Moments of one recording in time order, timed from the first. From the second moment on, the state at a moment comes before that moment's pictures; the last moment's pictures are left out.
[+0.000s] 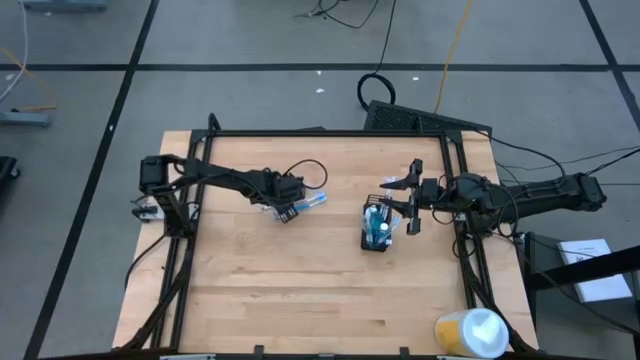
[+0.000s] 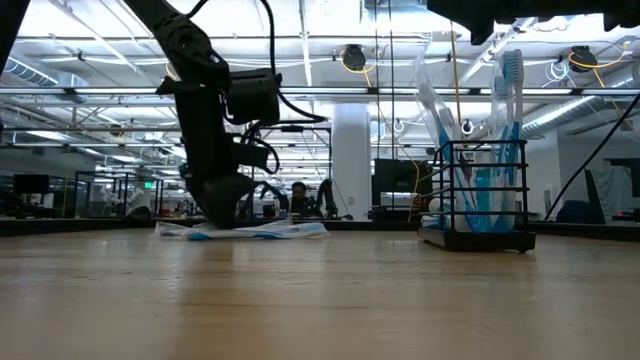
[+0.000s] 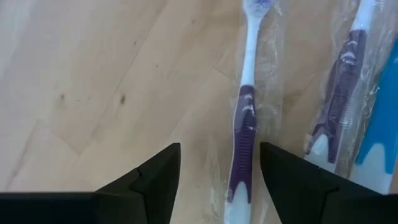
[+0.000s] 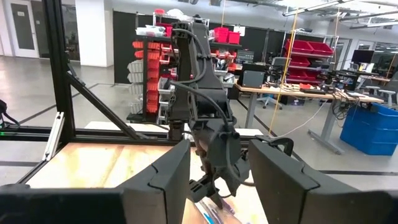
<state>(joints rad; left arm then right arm) 0.21 1.79 0.95 -0.57 -0.32 -0.33 0.07 0.75 0.50 0.33 0.16 -0.09</state>
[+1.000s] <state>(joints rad) 0.19 1.79 0.94 -0.72 -0.17 -0.35 0.07 0.75 0.50 0.33 0.16 -0.09</state>
